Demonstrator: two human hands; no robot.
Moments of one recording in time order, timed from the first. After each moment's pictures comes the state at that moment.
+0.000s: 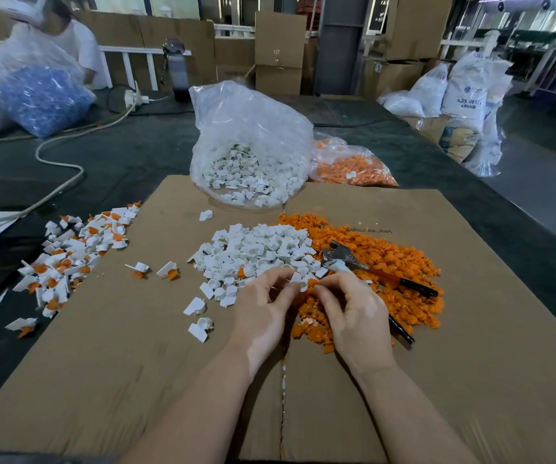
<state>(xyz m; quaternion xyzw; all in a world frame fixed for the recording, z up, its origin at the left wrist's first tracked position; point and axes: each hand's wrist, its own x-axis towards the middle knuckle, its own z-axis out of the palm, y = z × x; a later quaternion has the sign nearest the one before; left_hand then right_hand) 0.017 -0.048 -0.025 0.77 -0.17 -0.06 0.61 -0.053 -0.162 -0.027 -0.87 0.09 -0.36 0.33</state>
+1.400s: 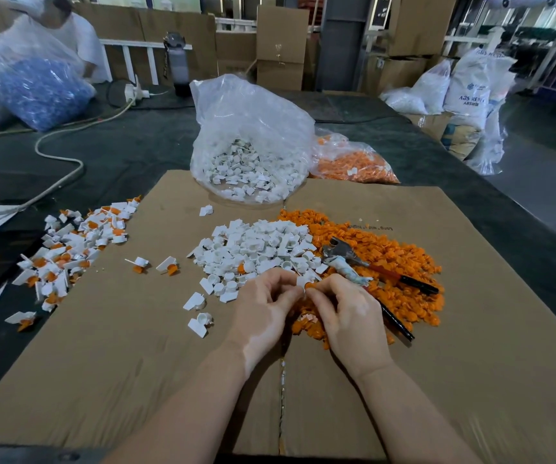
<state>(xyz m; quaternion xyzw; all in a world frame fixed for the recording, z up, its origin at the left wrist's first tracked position) 0.014 -0.044 -0.023 0.73 -0.21 -0.12 0.64 -0.053 -0.161 -0.029 -0.90 0.06 -0.33 0.27</state>
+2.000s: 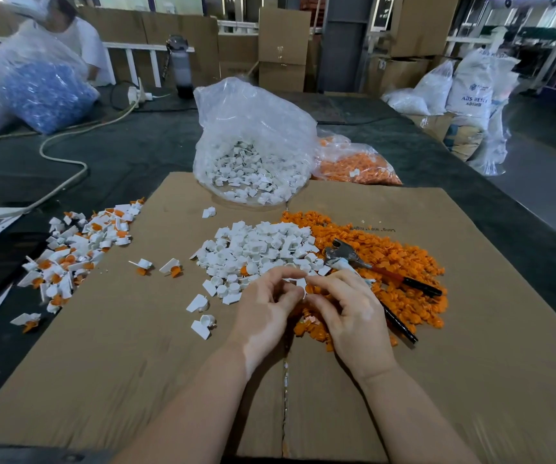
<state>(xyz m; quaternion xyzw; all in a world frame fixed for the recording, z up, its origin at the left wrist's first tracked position) 0.016 -0.043 -0.024 0.71 -0.21 -0.13 0.66 -0.052 -0.162 -0.025 -0.90 0.03 -0.34 0.28</state>
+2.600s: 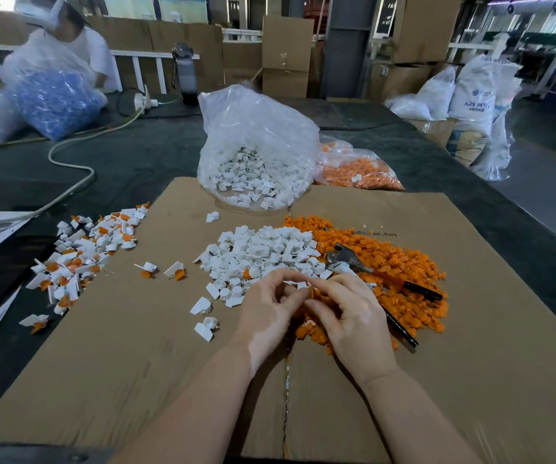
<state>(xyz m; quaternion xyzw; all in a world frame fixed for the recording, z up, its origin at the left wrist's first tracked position) 0.014 -0.045 -0.018 0.69 -0.21 -0.14 0.68 -0.054 -0.161 -0.022 -0.90 0.03 -0.35 0.24</state>
